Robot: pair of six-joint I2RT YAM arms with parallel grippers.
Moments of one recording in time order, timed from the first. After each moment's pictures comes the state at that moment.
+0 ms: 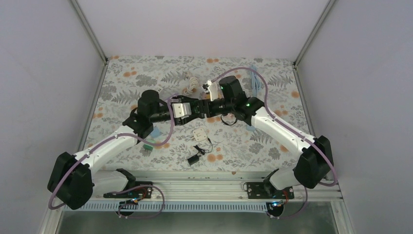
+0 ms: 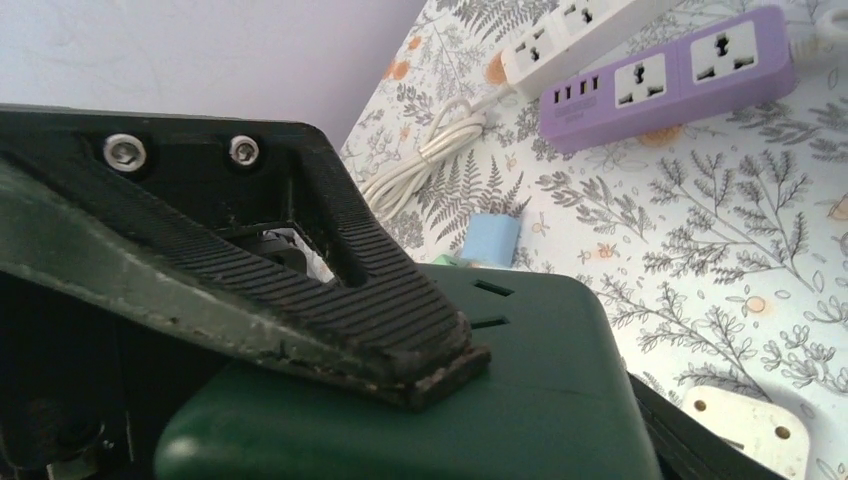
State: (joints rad) left arm -0.55 1.19 0.74 0.25 0.72 0.55; right arm 0.68 1.44 1.19 -0.38 -0.58 0.48
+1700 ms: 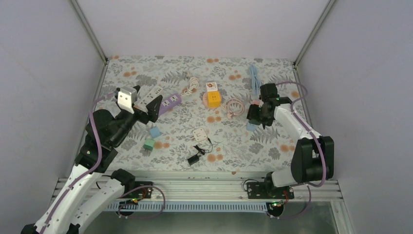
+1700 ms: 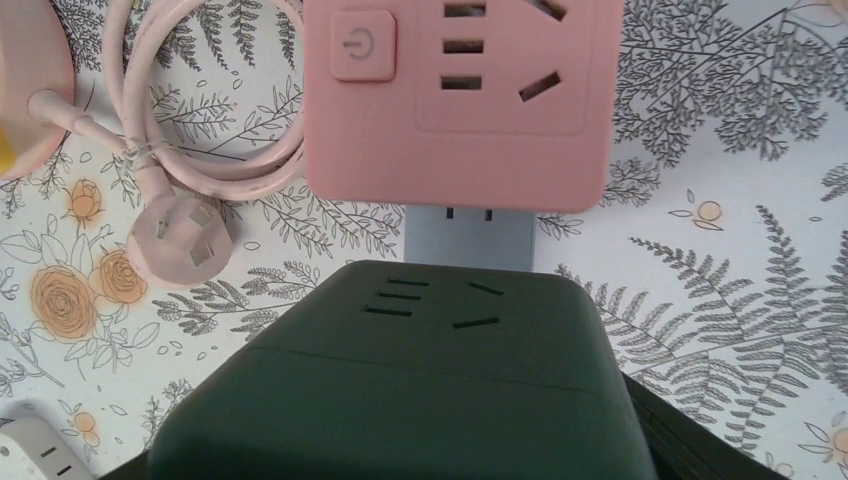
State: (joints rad) left arm -0.46 0.59 0.81 -0.20 0.04 -0.14; right arm 0.14 1.43 1.00 -0.78 -0.05 0.41
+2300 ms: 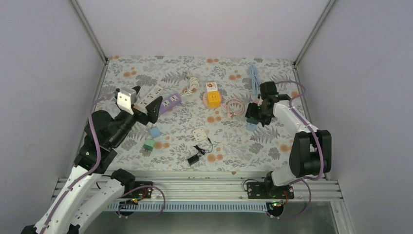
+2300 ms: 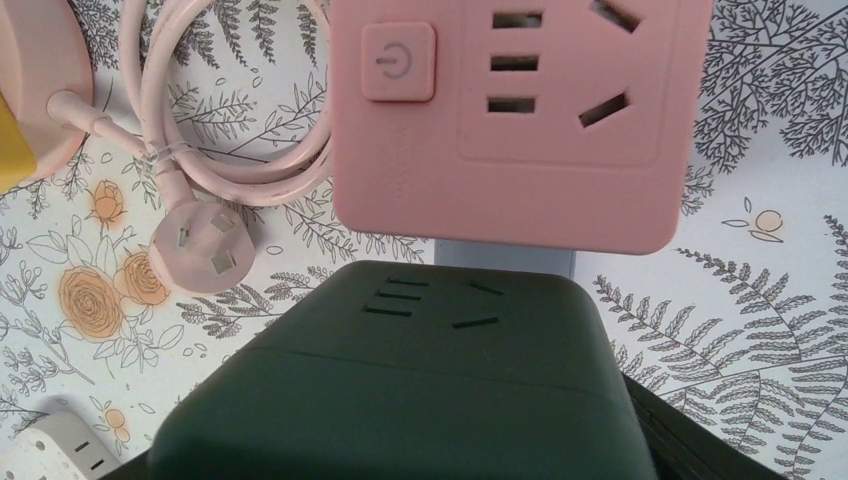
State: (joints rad) left arm -0.46 0.57 0.81 -0.20 0.07 -0.13; right arm 0.13 1.51 1.05 -0.79 -0.12 0.42
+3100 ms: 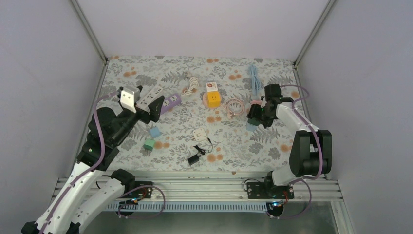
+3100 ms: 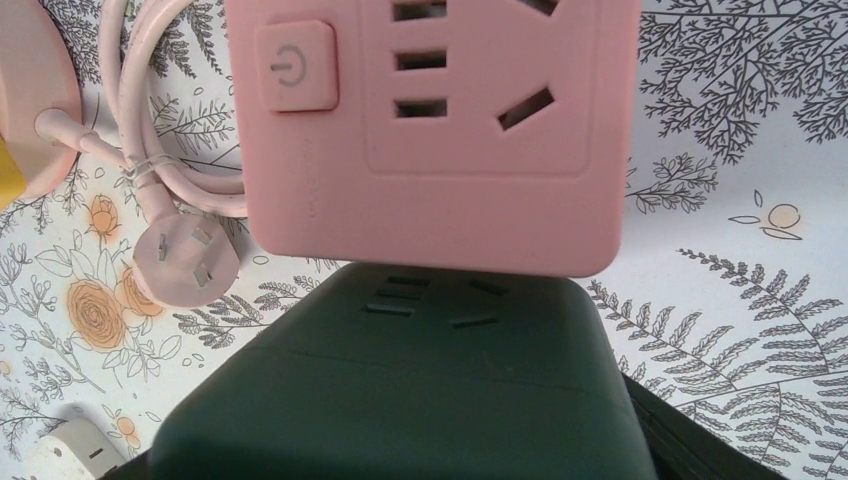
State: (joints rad) left arm -0.46 0.61 0.81 -0.21 0.06 -0.13; right arm 0.06 1.51 1.00 -0.73 -0.20 0.41
